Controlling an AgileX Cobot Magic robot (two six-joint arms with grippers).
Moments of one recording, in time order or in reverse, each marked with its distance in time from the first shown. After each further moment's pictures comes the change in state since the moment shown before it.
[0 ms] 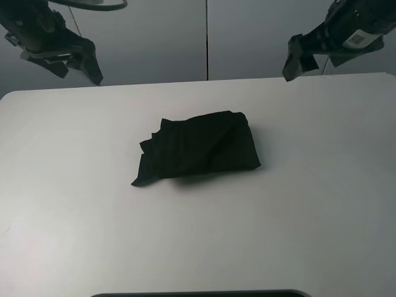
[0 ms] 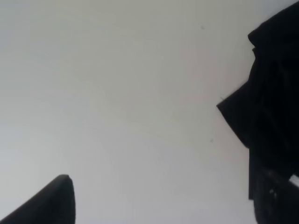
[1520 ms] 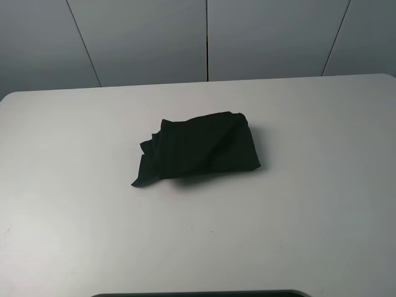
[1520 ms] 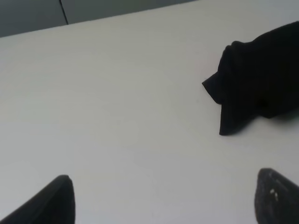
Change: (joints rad) left arm 0.092 -1.629 0.814 -0.006 0.128 -0.115; right arm 0.000 -1.273 0.574 0.104 0.181 -0.018
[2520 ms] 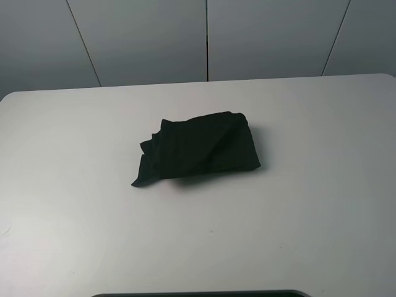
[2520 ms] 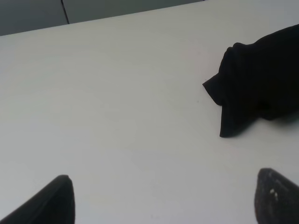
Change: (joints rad) left arm 0.000 -0.007 0.018 0.000 -0.015 -0.007; right arm 0.000 -0.075 0.008 -0.004 0.151 0.000
